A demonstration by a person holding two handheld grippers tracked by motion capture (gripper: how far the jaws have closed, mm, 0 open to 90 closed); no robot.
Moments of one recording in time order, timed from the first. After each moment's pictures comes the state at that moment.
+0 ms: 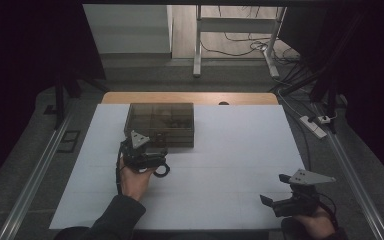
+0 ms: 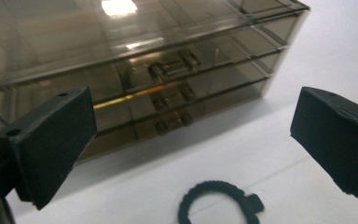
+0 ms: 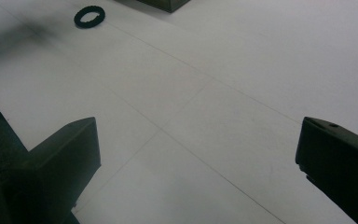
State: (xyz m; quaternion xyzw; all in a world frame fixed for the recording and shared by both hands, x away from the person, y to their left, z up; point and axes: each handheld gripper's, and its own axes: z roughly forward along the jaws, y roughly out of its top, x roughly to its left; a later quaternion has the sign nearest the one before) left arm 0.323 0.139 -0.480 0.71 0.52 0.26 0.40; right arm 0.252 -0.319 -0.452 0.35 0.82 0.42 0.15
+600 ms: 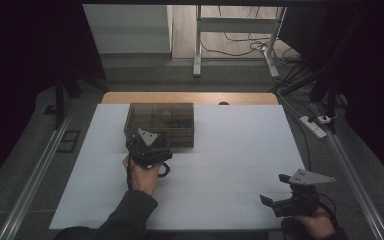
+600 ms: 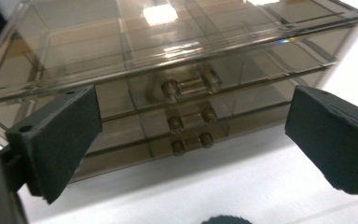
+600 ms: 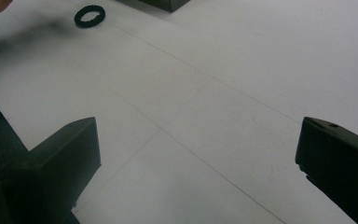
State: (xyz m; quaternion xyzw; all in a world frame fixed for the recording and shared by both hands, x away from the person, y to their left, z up) left arm 0.339 0.113 -0.489 0.67 0.56 0.33 0.36; right arm 0.252 -0.319 -0.452 0.35 0.82 0.42 0.15
